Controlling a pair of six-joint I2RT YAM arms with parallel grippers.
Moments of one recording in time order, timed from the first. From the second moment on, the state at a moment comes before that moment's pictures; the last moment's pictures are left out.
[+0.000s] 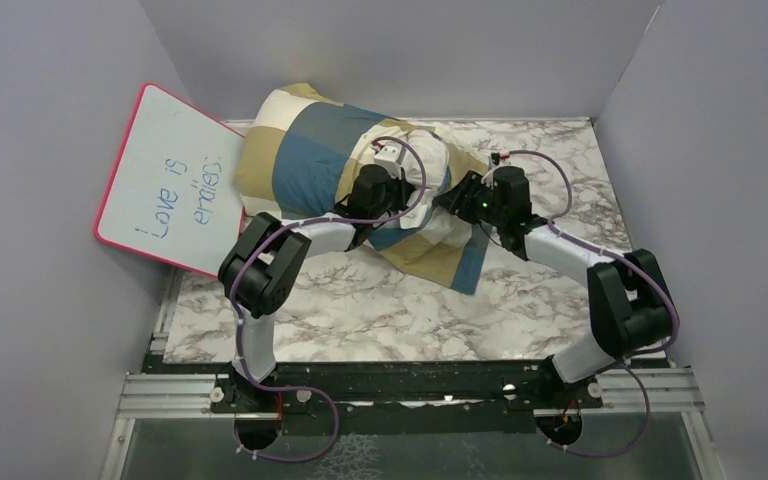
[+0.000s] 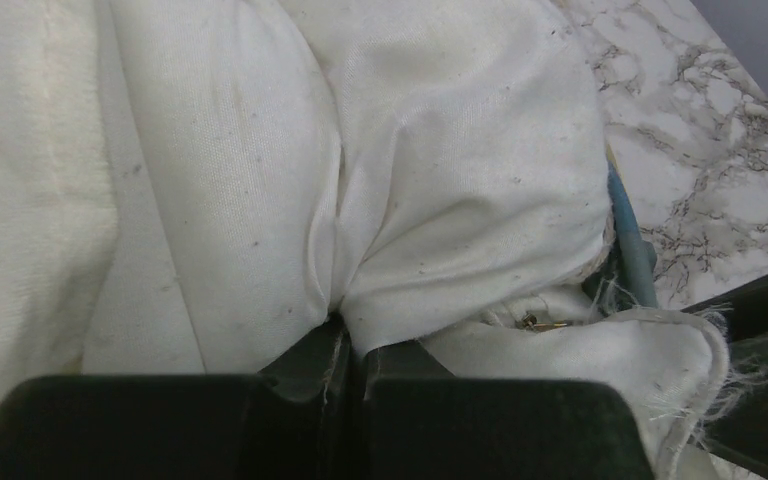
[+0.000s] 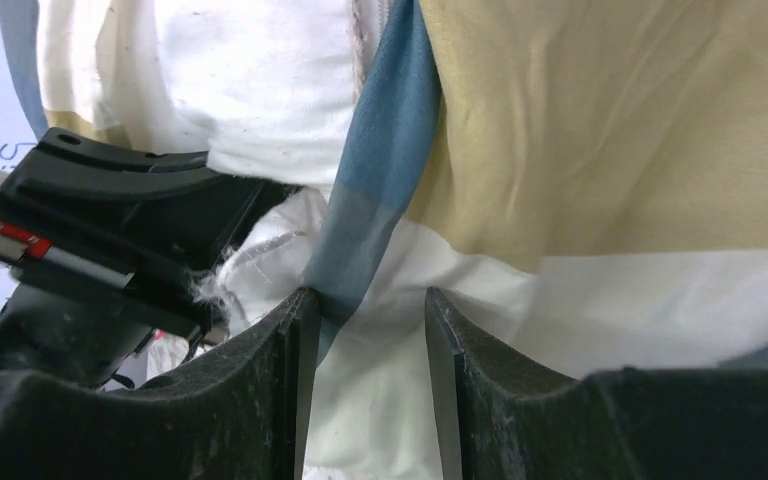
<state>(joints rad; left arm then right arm) -0.60 1.95 1.14 0.52 0.01 -0.32 0.35 1.53 0.84 0.28 -0.23 0.73</state>
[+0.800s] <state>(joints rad) -0.73 1.96 1.20 0.37 -0.08 -0.30 0.35 1.22 0.58 0.65 -0.37 0.67</state>
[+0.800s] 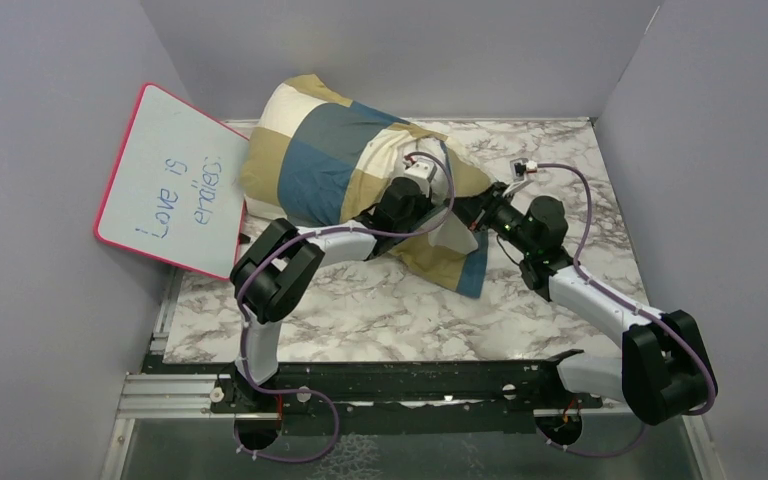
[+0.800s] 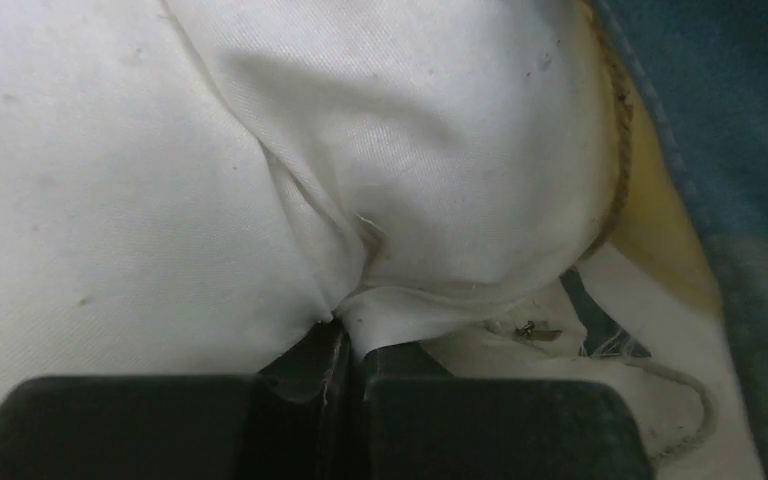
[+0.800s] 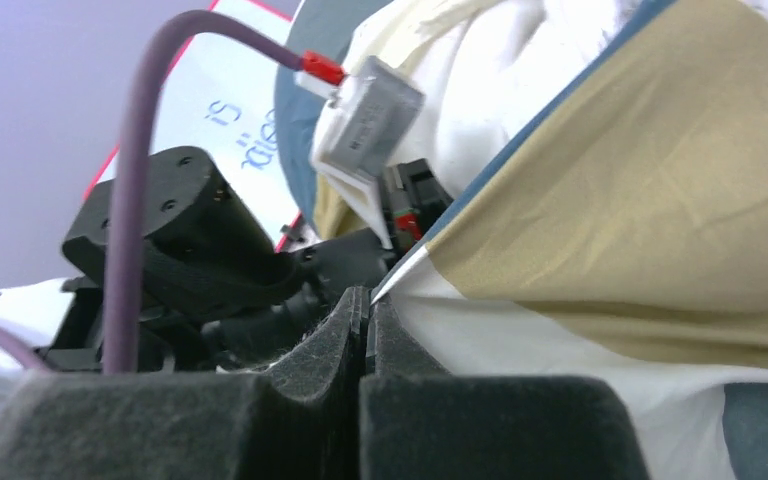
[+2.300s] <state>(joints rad) -0.82 1.60 1.23 -0.05 -0.33 -0.23 0.38 0.90 0.46 0.36 -0.31 0.52</state>
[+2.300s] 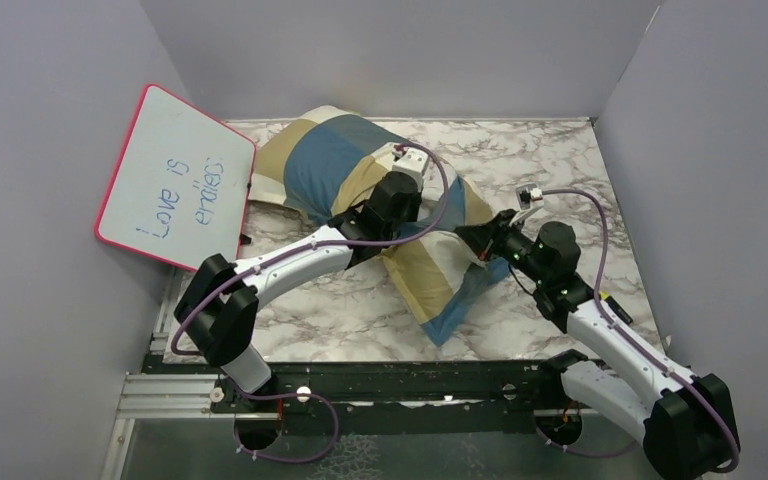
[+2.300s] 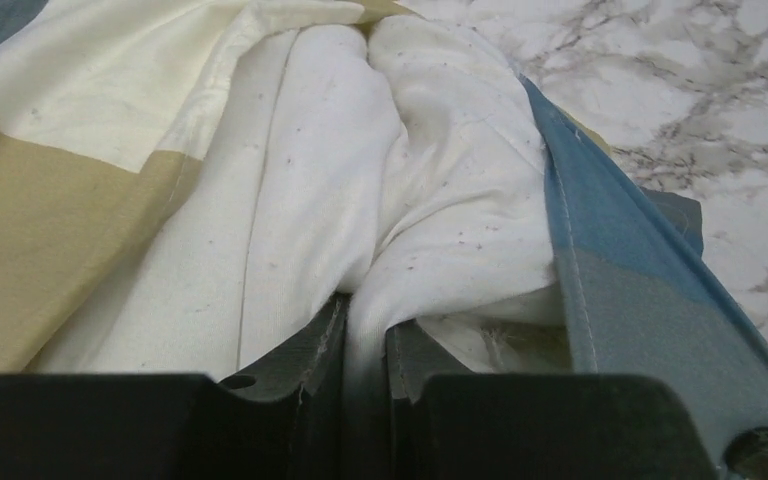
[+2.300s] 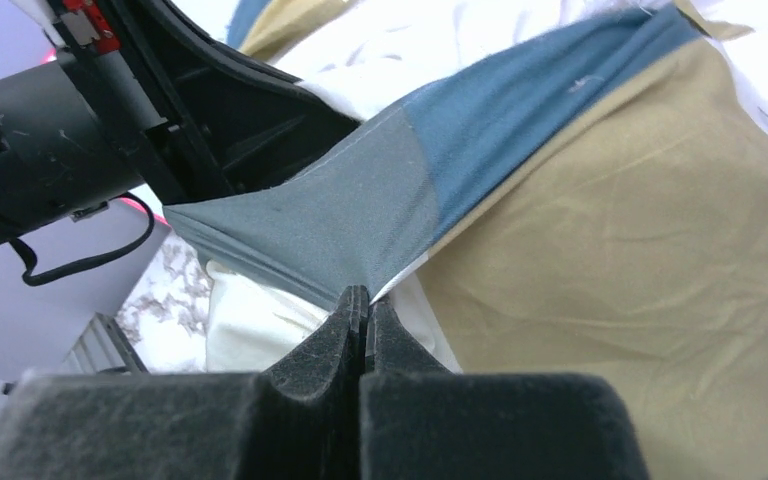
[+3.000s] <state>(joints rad) -0.85 1.64 1.19 0.32 -0.73 -0.15 0.36 1.02 0.46 0.37 -0.33 0.44</state>
